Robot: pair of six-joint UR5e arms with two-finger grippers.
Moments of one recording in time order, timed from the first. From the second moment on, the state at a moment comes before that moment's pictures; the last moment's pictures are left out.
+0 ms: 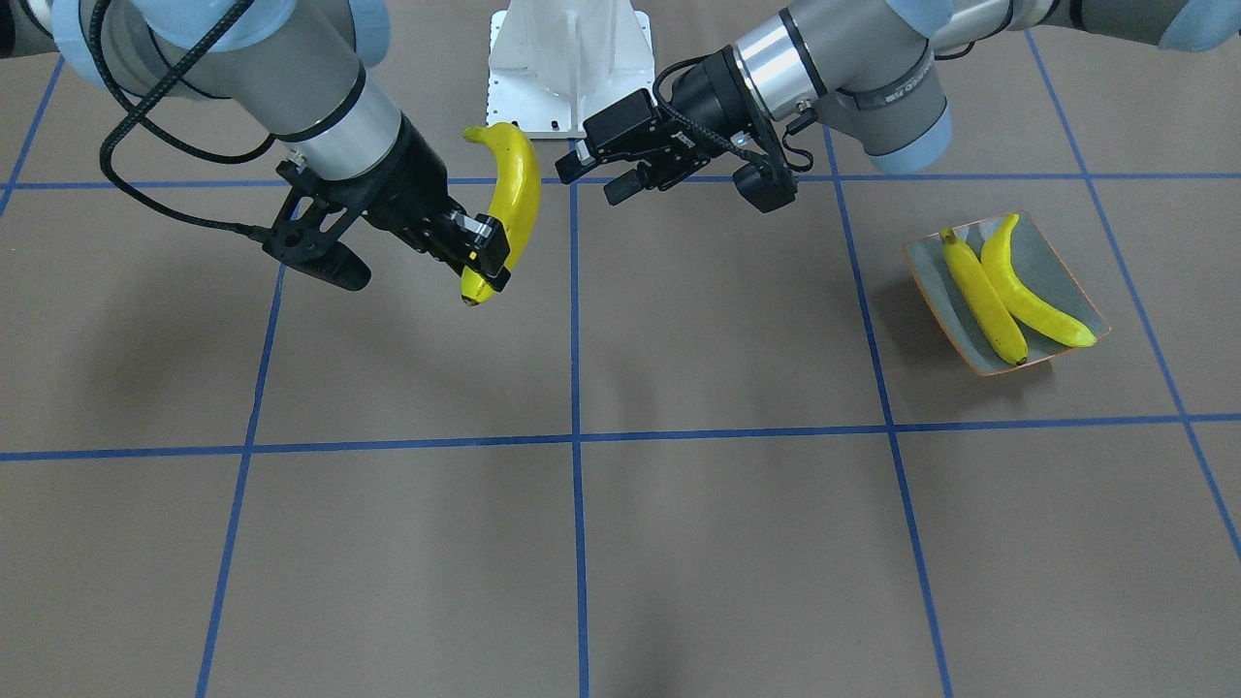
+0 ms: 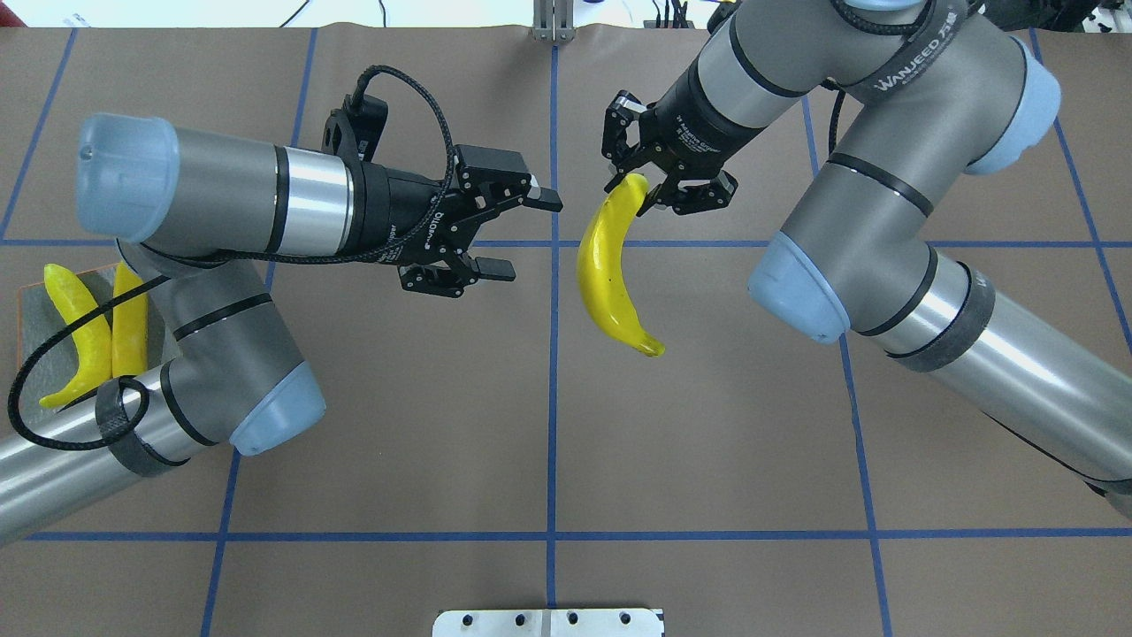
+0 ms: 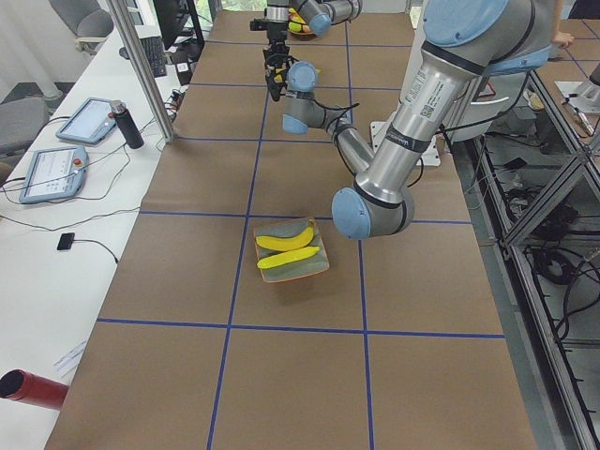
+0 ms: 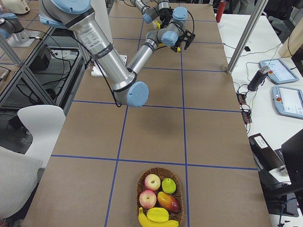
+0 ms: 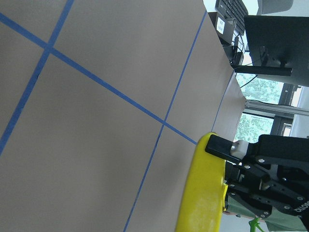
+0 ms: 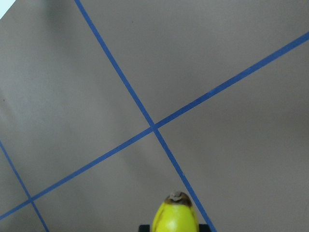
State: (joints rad) left arm -0.67 -2.15 -1.72 -2.64 -2.05 -2.05; right arm 0.81 -0.86 1.77 -1.46 2.23 1.70
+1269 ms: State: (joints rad) left arm -0.59 -2.18 -1.70 -2.65 -2.04 -2.03; right arm 0.79 -0.85 1.77 -1.45 2.22 1.70
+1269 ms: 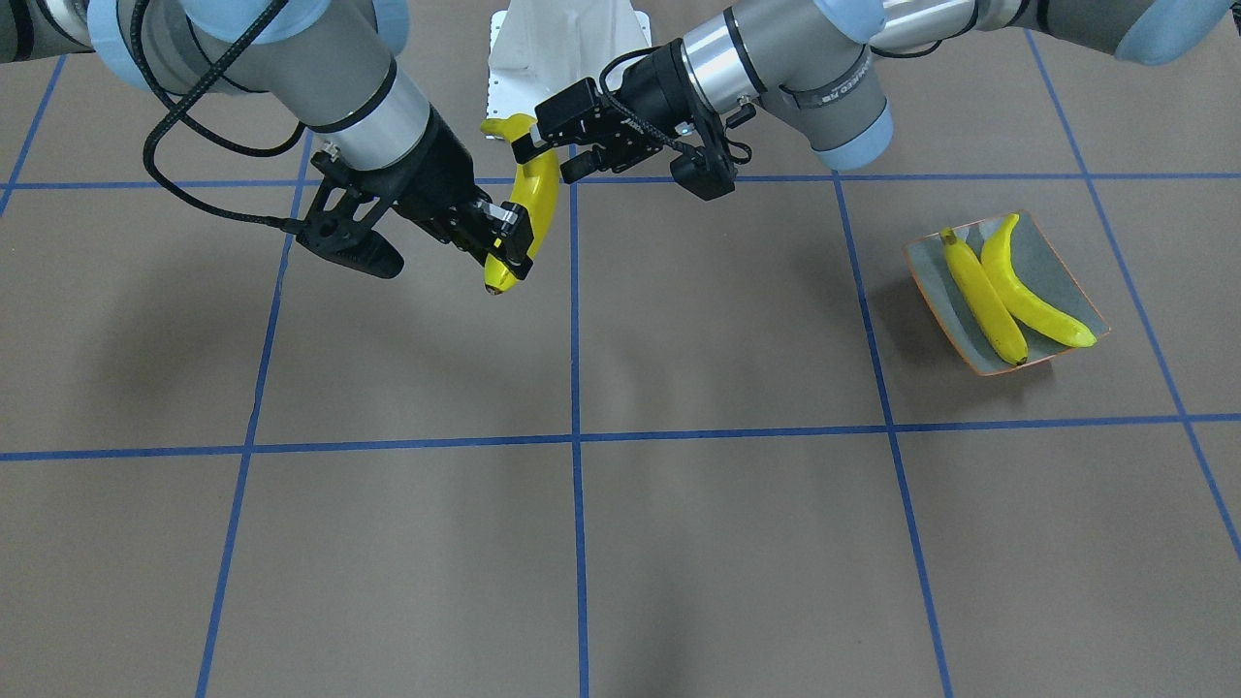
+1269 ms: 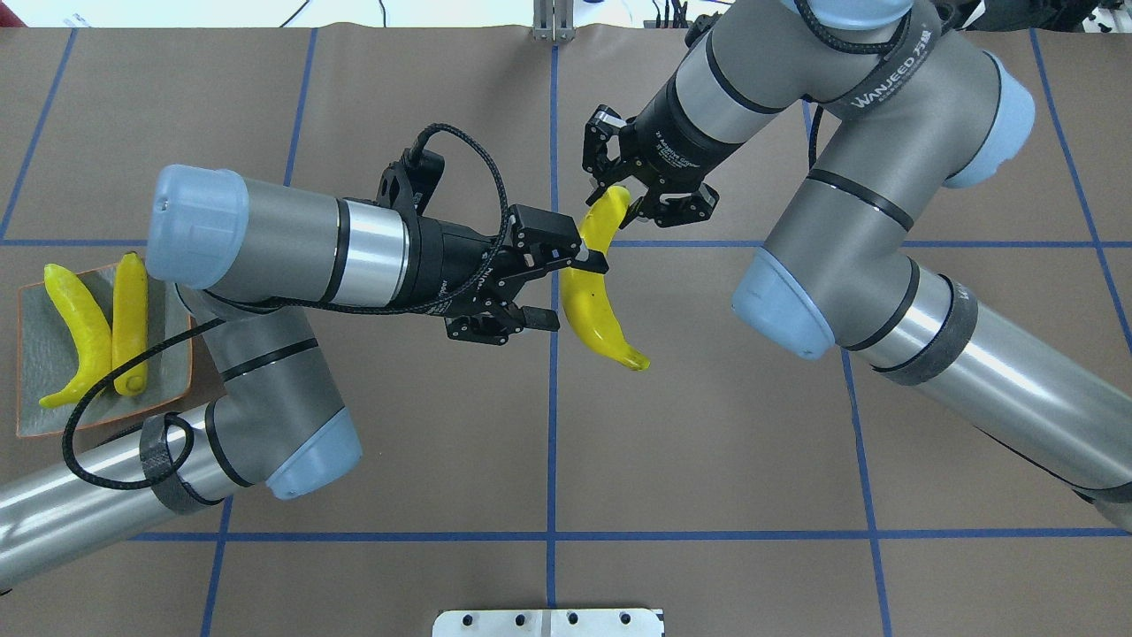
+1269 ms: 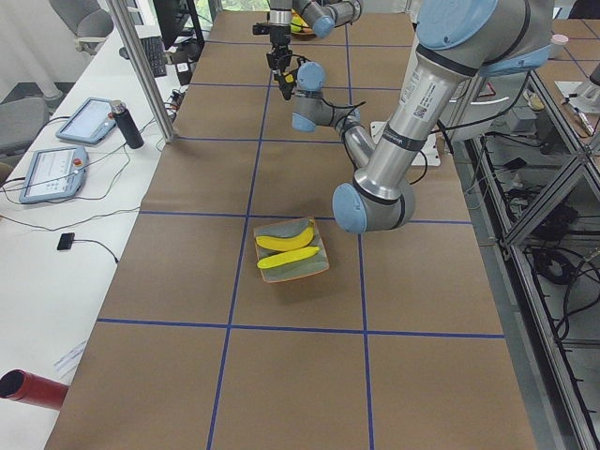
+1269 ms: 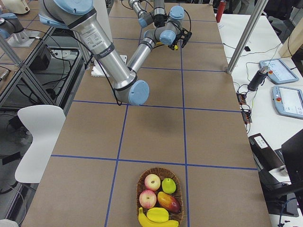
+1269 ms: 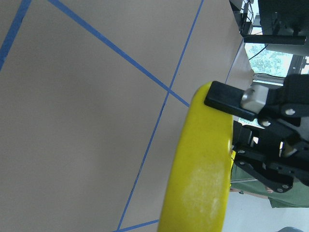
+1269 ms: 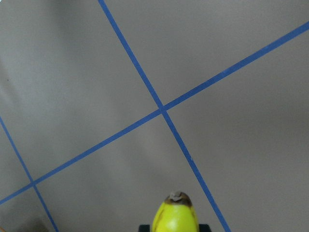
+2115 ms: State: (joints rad) left arm -0.58 -2.20 -1.69 -2.64 -2.04 -2.03; right arm 0.78 -0.86 1.77 -1.45 2.22 1.70
